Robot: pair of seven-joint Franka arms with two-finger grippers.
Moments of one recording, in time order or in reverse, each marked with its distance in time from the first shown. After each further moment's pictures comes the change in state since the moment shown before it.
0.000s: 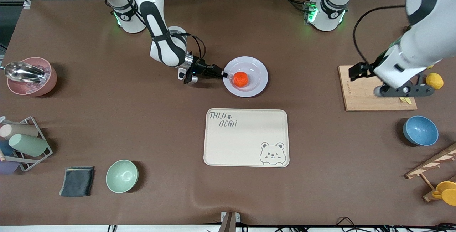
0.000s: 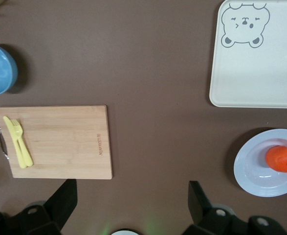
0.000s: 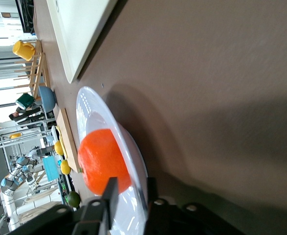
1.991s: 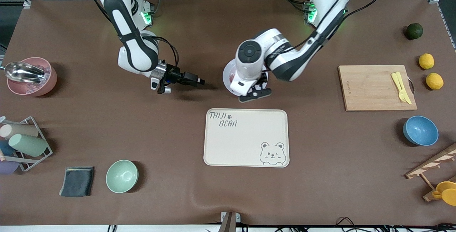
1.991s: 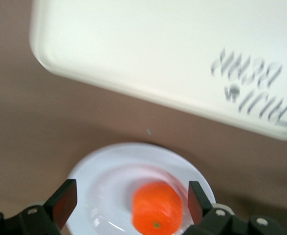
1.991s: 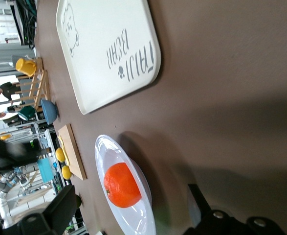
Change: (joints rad) left arm -0.074 0.455 -0.556 -0.165 0.281 0.547 -1.004; right arm -0.264 -0.161 0.000 -0.072 -0.425 0.003 0.197
